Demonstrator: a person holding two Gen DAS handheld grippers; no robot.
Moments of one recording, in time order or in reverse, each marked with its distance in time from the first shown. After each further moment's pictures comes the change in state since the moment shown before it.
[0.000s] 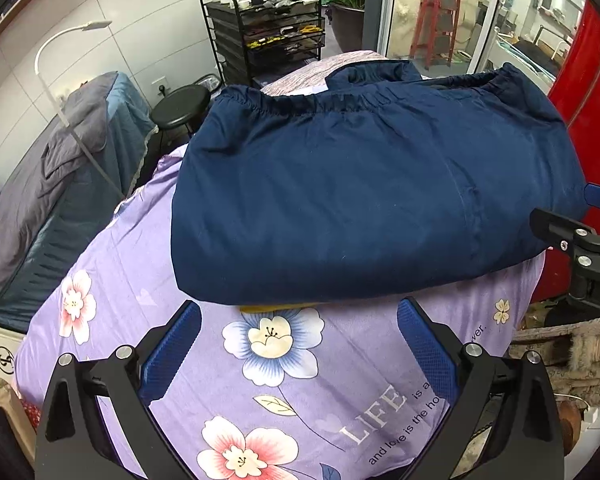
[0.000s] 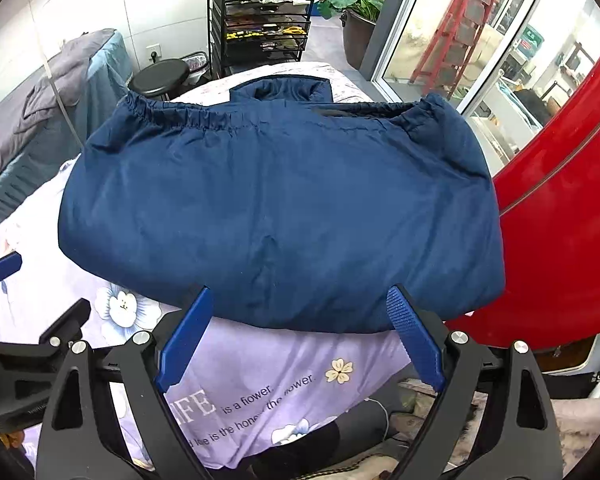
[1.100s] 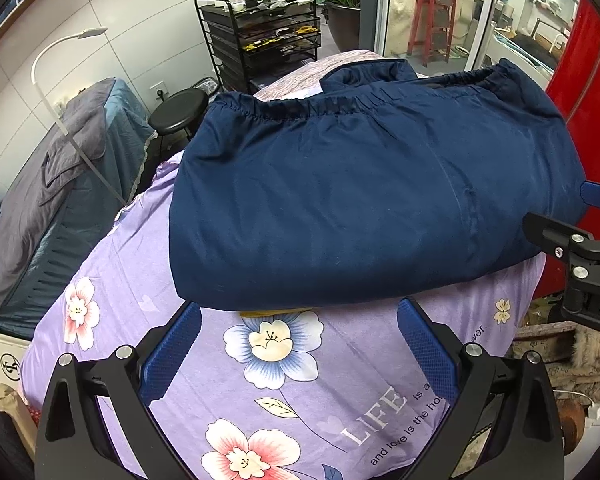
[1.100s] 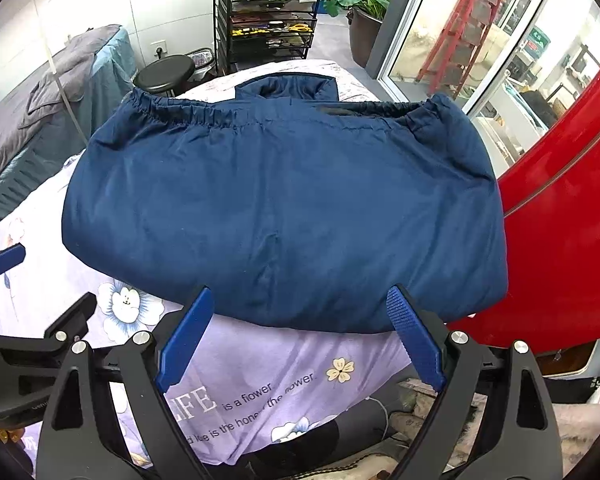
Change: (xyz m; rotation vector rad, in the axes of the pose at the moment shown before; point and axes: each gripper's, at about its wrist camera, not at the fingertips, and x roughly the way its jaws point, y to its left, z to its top) left arm 0.001 -0.010 0.007 0.033 -0.002 0.012; right arm 0.000 0.000 0.001 -0.009 0.013 0.024
